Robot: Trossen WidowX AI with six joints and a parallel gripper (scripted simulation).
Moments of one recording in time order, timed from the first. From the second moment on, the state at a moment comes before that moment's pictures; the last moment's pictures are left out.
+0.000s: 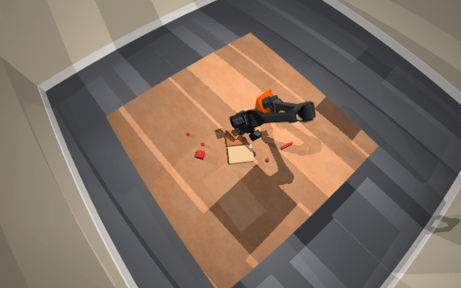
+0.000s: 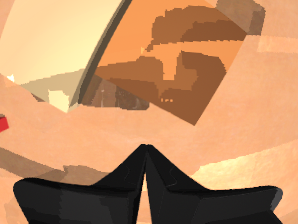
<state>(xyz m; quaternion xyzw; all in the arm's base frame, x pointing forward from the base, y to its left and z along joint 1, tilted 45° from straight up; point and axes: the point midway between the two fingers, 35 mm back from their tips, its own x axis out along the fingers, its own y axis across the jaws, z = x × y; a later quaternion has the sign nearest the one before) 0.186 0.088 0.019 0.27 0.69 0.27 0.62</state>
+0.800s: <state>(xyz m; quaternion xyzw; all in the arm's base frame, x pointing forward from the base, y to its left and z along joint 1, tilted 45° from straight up) 0.219 0.045 -0.023 -0.01 0.52 0.52 0.68</state>
